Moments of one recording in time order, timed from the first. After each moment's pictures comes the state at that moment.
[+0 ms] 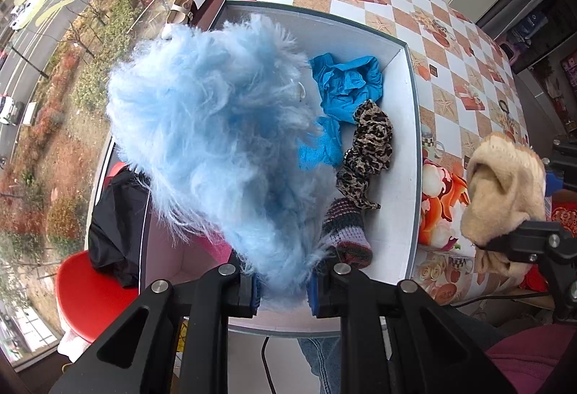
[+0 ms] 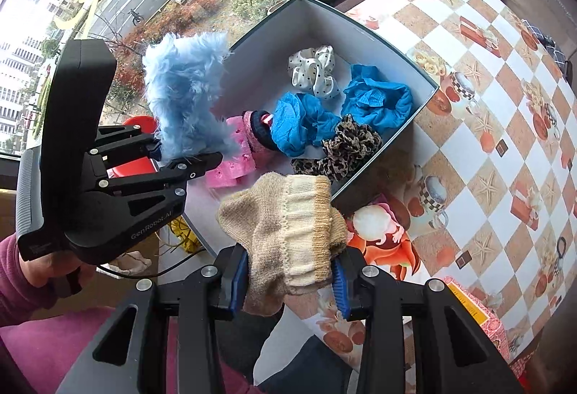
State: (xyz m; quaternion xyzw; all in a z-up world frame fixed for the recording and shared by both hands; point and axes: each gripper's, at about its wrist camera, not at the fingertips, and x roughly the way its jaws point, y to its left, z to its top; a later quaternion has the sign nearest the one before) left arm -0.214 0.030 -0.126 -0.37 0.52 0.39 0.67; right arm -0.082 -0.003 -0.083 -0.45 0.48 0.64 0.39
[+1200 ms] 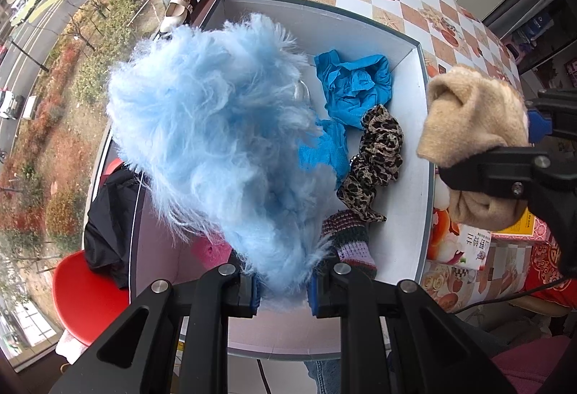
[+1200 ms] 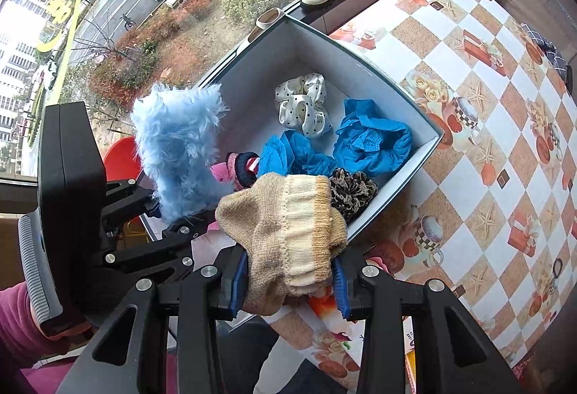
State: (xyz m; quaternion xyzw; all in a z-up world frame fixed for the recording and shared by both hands) left arm -0.212 0.045 -0.138 -0.38 0.52 0.38 0.66; right arm -0.089 0.050 -0.093 -0.45 0.48 0.63 0.40
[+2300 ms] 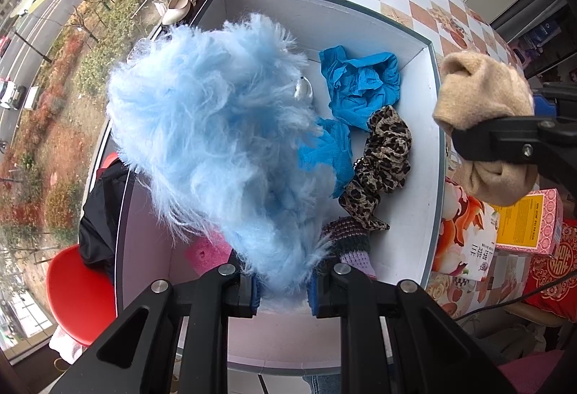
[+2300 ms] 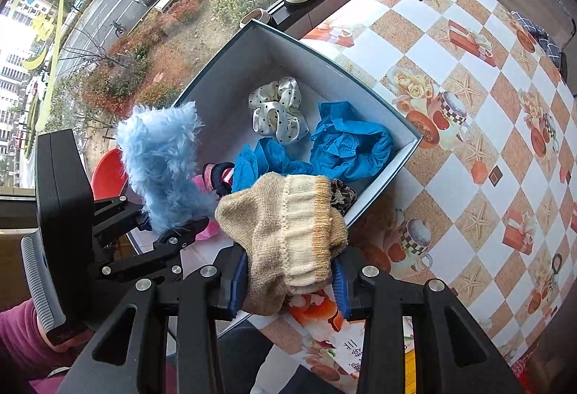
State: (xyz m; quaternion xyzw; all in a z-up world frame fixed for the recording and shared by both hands) left arm -0.205 0.052 -0.150 -0.39 0.52 0.39 0.65; right arm -0.069 0.066 -0.103 -0.45 0.50 0.62 0.41
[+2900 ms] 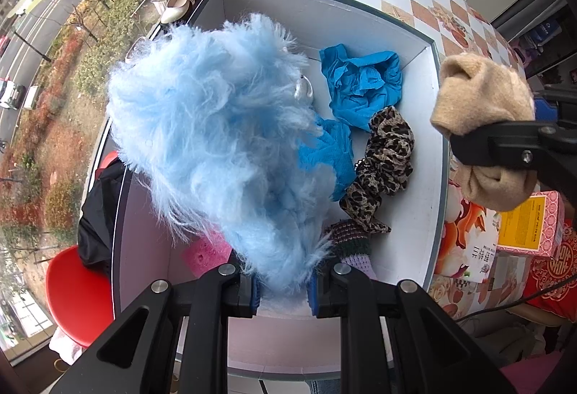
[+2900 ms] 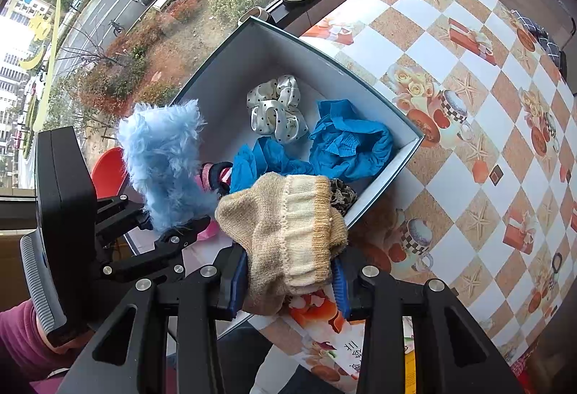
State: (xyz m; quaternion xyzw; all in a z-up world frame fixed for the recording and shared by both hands) left arm -0.205 0.053 -0.152 -0.39 0.52 0.39 0.65; right arm -0.072 0.066 -0.107 -0.45 0.49 0.62 0.41
